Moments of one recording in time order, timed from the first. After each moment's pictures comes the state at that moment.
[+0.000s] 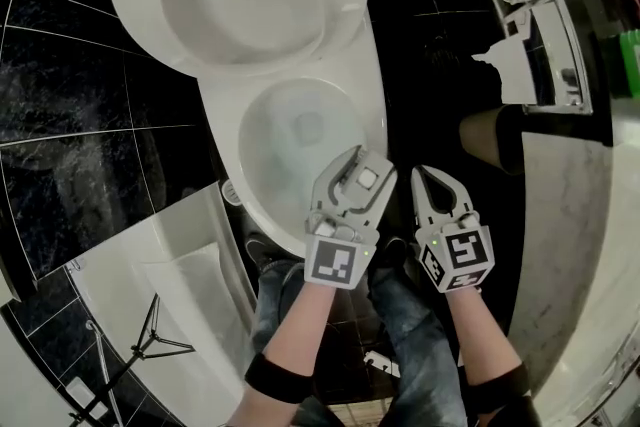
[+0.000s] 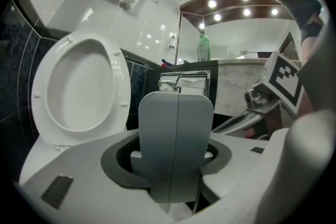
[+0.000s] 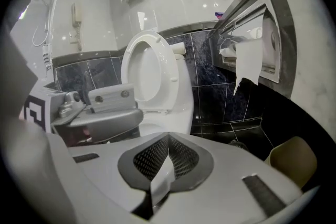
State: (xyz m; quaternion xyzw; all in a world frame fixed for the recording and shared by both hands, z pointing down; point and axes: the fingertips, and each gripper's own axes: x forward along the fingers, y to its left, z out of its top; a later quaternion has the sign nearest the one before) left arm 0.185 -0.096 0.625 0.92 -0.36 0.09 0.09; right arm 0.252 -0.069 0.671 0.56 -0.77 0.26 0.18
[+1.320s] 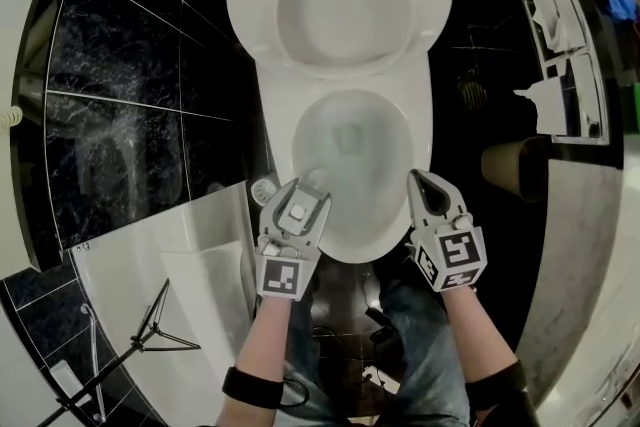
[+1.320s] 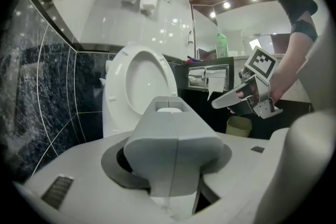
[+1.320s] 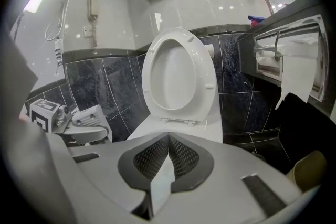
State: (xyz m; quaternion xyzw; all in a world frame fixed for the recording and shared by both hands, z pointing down) left arm -0.036 -0.079 0.646 0.87 -0.46 0.15 0.10; right arm 0.131 -0.097 0.648 0.51 -0.81 0.24 0.18
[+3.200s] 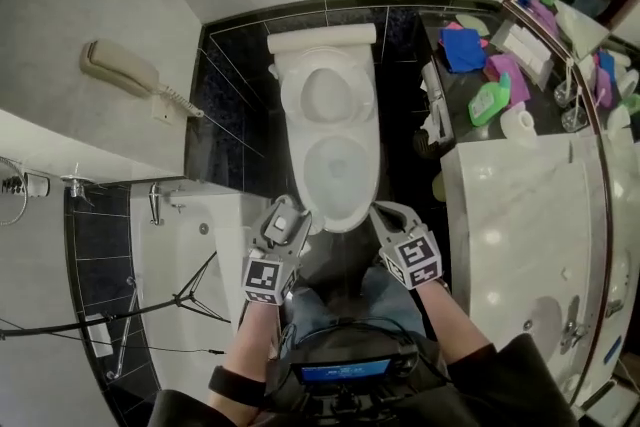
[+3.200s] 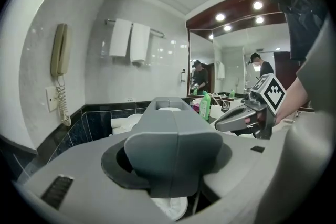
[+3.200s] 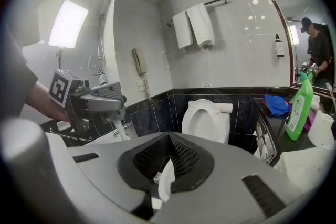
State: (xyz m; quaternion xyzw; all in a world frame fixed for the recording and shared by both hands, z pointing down) left arm -0.020 0.070 0.193 0.86 -0.47 0.14 0.10; right arm 0.130 0.069 0.238 0.41 -0.88 0.18 0.17
